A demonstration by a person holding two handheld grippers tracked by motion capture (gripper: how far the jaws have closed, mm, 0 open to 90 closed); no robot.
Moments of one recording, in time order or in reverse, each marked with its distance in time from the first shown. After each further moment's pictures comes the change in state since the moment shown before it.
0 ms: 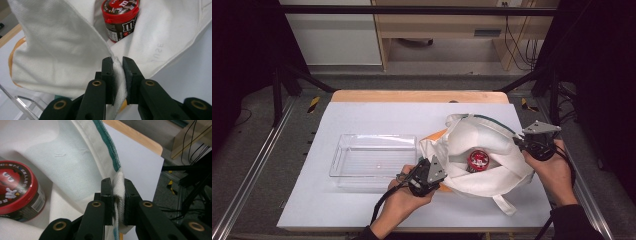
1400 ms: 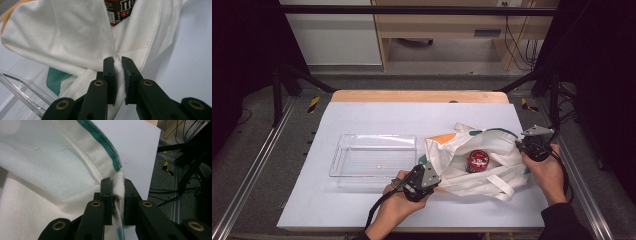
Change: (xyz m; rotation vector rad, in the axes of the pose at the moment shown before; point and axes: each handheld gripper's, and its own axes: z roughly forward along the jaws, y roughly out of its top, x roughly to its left) left arm -0.003 -0.026 0.004 0.044 -0.018 -0.021; right arm -0.015 -0.034 0.048 0.098 -0.069 0.086
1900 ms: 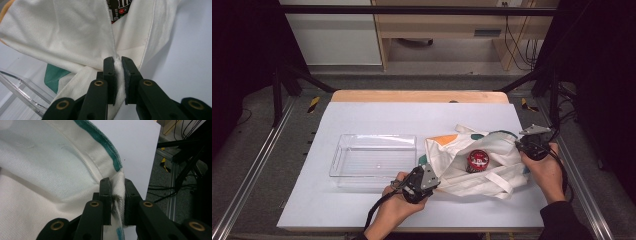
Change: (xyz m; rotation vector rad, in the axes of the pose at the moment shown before) left arm -0.002 -0.003 -0.001 0.003 -0.007 0.009; right arm 0.001 0.003 0.005 0.040 -0.019 -0.017
